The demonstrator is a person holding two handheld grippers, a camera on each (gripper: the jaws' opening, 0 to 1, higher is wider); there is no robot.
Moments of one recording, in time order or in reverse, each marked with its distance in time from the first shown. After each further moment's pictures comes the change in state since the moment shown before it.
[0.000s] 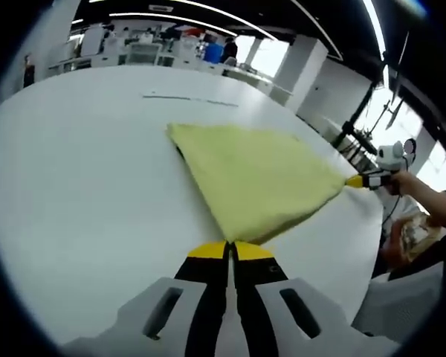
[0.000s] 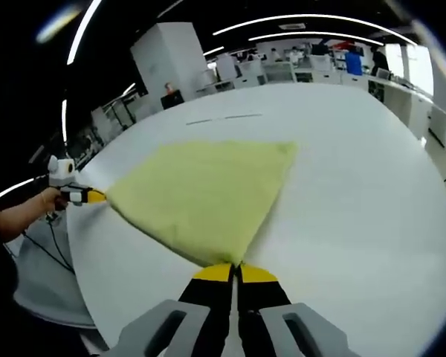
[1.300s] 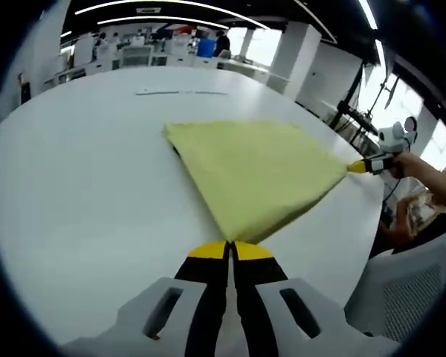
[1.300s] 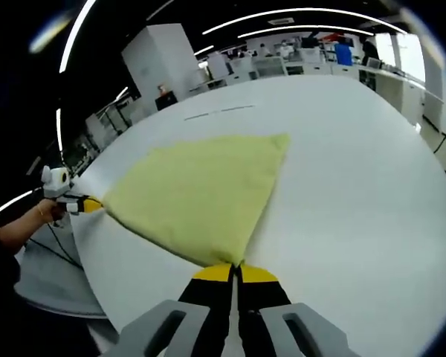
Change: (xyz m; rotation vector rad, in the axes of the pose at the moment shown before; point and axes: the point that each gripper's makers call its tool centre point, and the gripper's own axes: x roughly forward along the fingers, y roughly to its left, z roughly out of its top) left arm -0.021 -0.024 -0.029 0.065 0.029 0.036; right arm -0.022 0.009 -0.033 0.068 0.007 -0.004
